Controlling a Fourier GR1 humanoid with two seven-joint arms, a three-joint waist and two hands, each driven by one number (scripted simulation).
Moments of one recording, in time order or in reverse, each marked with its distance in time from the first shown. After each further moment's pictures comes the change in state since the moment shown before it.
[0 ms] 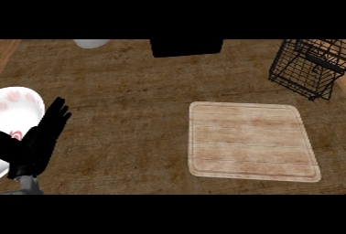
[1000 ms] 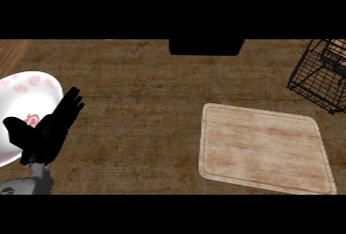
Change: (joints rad) left arm -0.086 -0.018 -0.041 0.003 -0.025 -0.031 0.044; right arm -0.254 -0.160 -0.255 0.336 -0.256 0.213 -0.452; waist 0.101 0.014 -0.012
